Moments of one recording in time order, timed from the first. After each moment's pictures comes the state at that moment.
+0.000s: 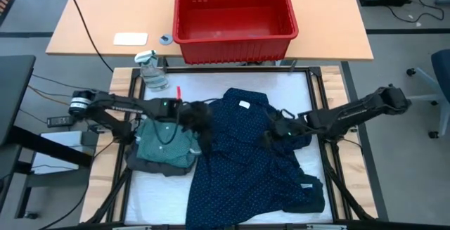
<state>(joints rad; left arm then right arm) 0.00 1.43 1.05 -0.45 0.03 -0.51 0.16 1.15 0.61 -0.26 0.18 1.18</state>
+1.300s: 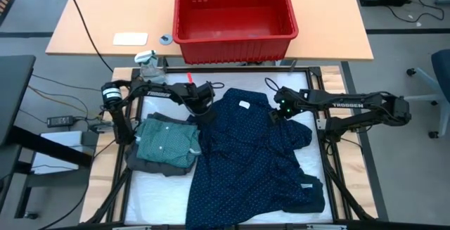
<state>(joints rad) 0.37 1.79 1.04 -0.47 0.09 -0.41 -0.36 1.16 0.61 -0.56 -0.02 0.74</state>
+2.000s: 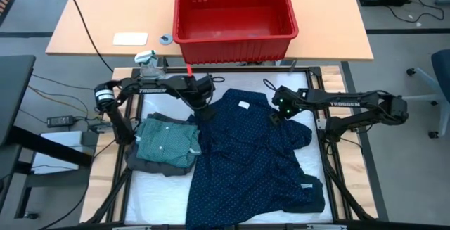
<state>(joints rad) 0.37 1.71 1.20 -0.73 0.12 -0.45 -0.39 1.20 0.61 -0.55 -0.09 0.56</state>
